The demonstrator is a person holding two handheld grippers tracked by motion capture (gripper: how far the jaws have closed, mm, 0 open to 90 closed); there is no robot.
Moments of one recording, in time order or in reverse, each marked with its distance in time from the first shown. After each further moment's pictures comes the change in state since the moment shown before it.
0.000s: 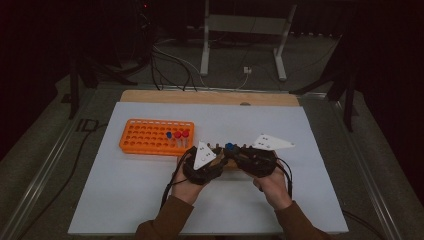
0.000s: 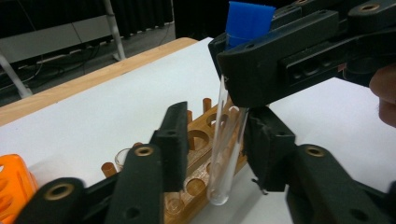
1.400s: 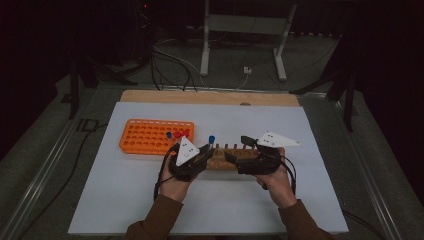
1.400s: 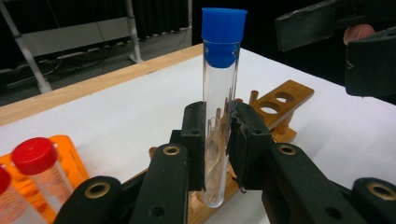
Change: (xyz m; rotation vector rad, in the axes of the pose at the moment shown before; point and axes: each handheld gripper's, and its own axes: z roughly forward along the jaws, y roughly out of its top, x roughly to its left) left arm 0.027 -0.006 -0.023 -0.027 0.058 -0.062; right arm -0.009 0.002 -0.006 -0.010 -0.046 0.021
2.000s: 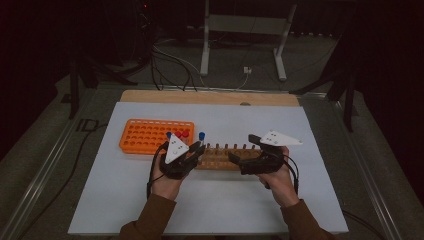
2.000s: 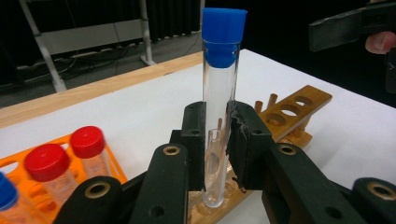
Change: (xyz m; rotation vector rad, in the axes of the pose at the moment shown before) left arm 0.017 -0.001 -0.014 -0.016 0.041 -0.031; right arm -0.007 -0.001 -0.004 0.011 -0.047 0.019
